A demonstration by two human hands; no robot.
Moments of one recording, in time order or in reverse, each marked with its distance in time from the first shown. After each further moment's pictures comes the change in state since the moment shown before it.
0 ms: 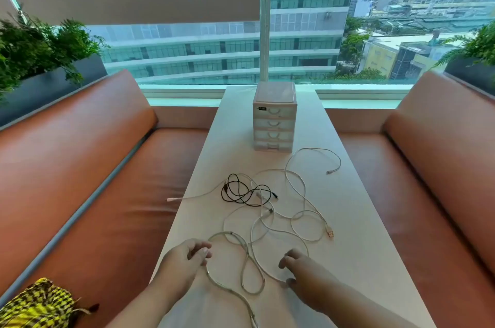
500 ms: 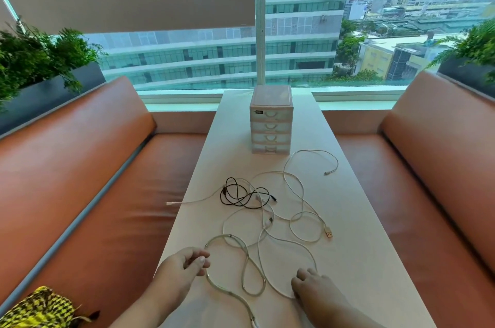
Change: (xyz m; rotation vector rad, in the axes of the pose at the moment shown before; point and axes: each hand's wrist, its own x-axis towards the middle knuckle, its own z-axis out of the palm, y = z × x) left_hand -0.018 0.007 -0.005 0.002 -0.027 0.024; right_hand -0.019 0.008 0.022 -0.398 -0.001 0.019
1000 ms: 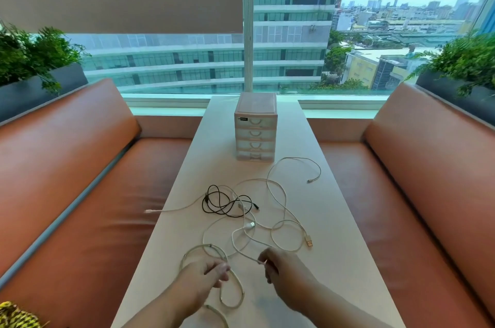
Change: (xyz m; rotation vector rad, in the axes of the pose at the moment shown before) left_hand 0.007 0.038 0.063 0.011 -0.205 -0.104; right_hand 0.004 -0.003 -0.069 0.755 0.184 0.072
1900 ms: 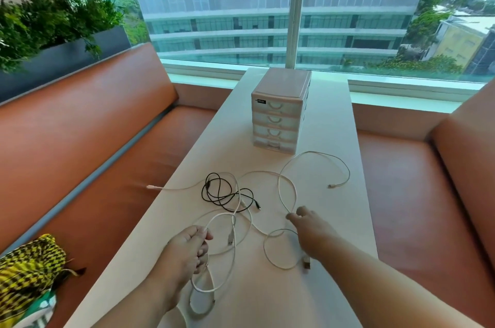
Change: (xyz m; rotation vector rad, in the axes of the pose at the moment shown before) left_hand 0.042 0.062 0.049 -0.511 0.385 -0.099; right_hand 0.145 0.094 -0.091 -0.632 -0.243 -0.049
